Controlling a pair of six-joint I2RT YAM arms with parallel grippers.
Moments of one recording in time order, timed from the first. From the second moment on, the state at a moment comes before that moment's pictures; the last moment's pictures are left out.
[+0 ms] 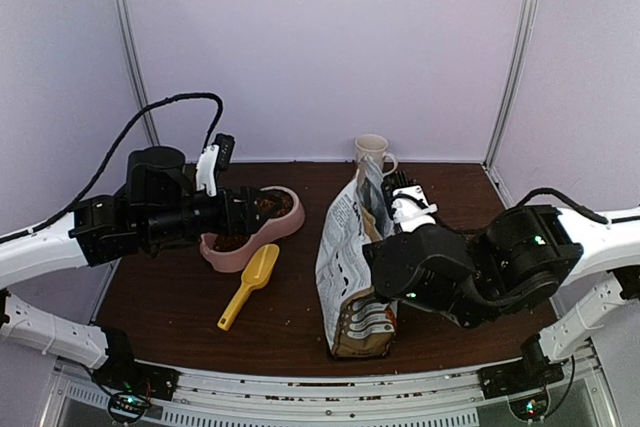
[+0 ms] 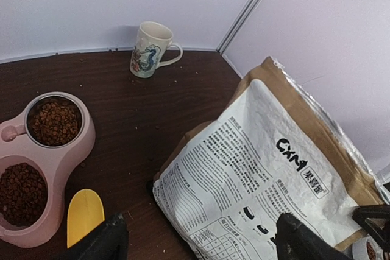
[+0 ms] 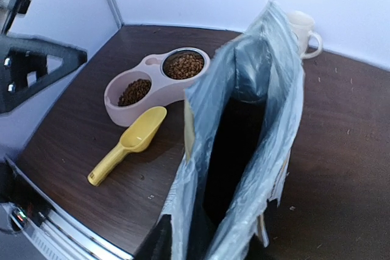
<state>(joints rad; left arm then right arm) -0.98 1.06 0.96 -0.22 -0.14 -0.56 1.57 1.40 1.42 -0.93 0.92 0.97</state>
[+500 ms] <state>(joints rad) -0.91 1.03 0.94 -0.15 0.04 -0.37 1.29 1.06 1.23 -0.71 0.21 0.29</state>
